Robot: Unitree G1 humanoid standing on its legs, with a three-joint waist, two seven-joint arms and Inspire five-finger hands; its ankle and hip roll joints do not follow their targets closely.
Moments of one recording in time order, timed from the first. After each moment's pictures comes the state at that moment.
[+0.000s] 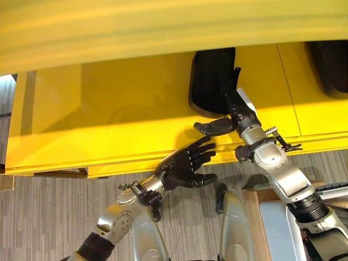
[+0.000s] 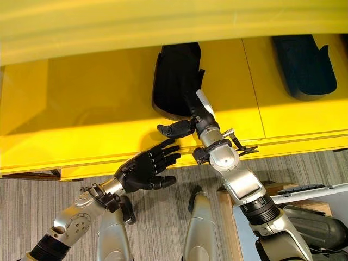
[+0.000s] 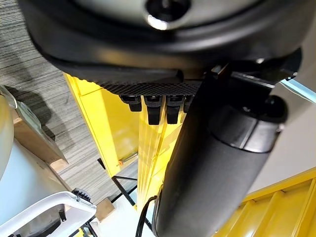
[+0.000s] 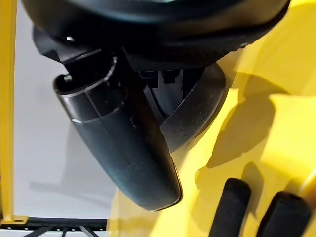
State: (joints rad) left arm -0.14 0.49 -0.36 -0.09 -0.86 0.13 -0.38; right arm -0.52 -0.57 0.35 -0.14 0.21 0.27 -0.16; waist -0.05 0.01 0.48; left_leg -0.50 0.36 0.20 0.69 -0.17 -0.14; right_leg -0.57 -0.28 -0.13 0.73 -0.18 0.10
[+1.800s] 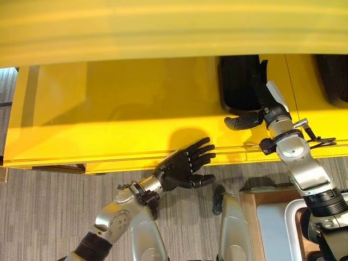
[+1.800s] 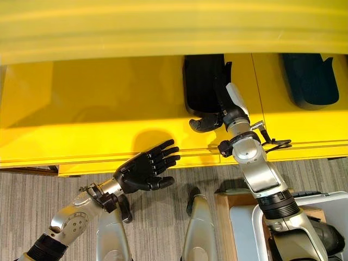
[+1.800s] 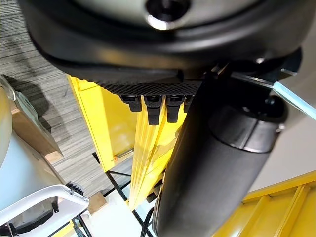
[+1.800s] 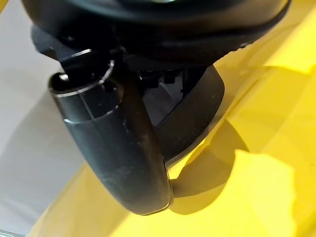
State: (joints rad) left arm -0.14 0.51 -0.35 -0.09 -0.90 0.17 -0.41; right arm -0.53 -0.67 0.22 -0.04 0.00 0.31 -0.09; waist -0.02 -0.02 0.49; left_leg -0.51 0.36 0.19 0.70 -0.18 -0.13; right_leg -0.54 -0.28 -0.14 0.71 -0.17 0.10
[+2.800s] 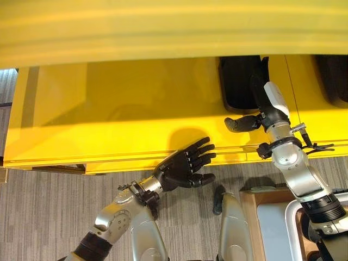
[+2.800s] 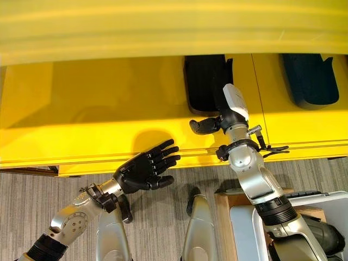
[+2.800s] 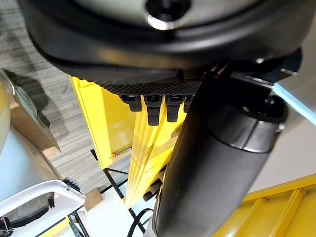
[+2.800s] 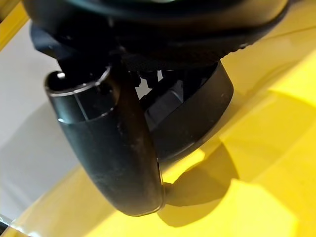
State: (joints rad) left arm -0.14 0.51 -0.35 -0.09 -0.94 0.18 -0.41; right arm -0.48 -0.67 0.26 -0.06 -0.20 0.24 -0.18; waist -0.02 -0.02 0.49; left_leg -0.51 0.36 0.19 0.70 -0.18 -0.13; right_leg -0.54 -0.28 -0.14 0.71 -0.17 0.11
